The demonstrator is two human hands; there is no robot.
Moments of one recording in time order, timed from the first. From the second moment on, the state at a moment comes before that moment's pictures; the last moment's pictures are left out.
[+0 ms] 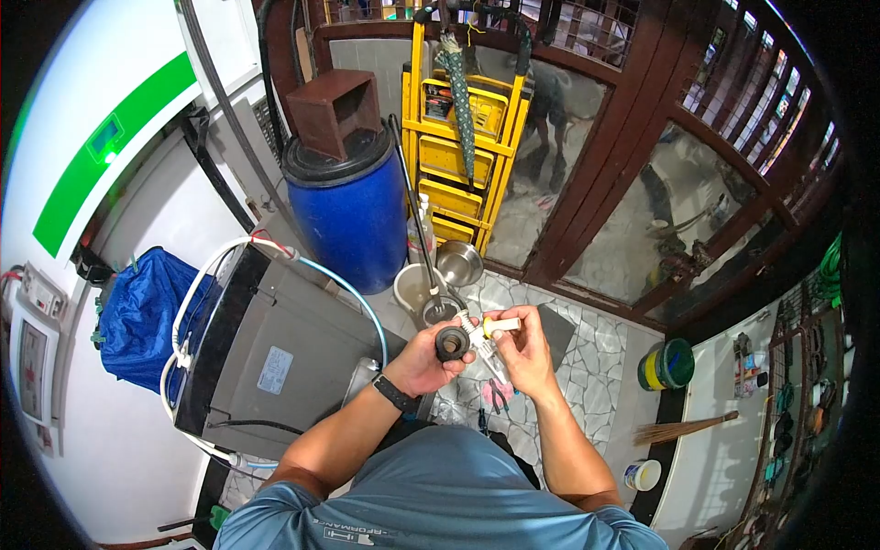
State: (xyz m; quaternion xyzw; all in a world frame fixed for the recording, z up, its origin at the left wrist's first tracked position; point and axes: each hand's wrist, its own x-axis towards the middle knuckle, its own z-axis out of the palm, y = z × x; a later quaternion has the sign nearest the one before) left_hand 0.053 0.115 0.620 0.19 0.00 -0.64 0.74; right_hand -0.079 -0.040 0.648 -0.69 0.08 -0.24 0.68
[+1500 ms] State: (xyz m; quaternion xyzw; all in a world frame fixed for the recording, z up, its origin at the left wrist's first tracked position) left_hand 0.055 0.091 0.589 0.34 -0.06 -0.59 0.73; right_hand -0.086 -0.068 0.598 -0.54 0.21 -0.25 0.78
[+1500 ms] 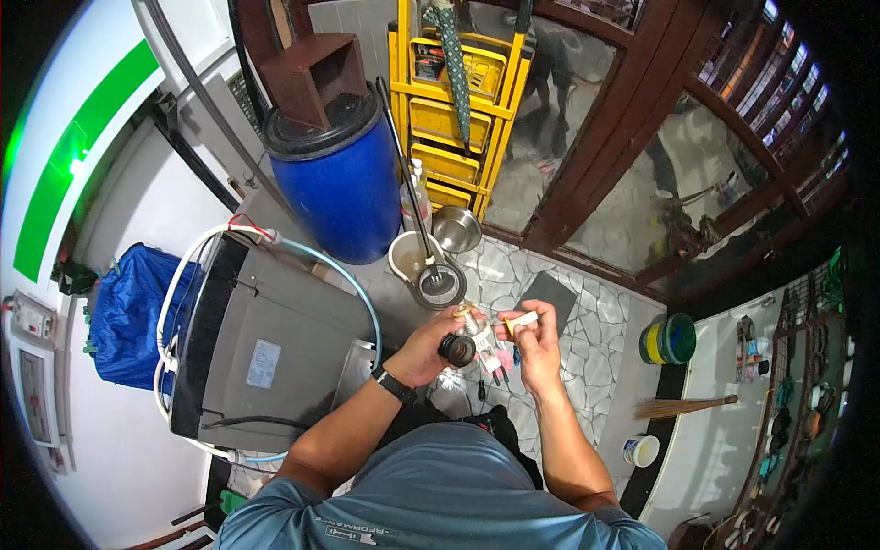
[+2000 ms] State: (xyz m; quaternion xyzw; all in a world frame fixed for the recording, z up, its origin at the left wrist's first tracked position) left_hand 0.080 0.128 0.448 0.29 0.08 -0.56 0.77; right_hand -0.157 -0.083 0.418 -0.56 0.39 0.01 0.73
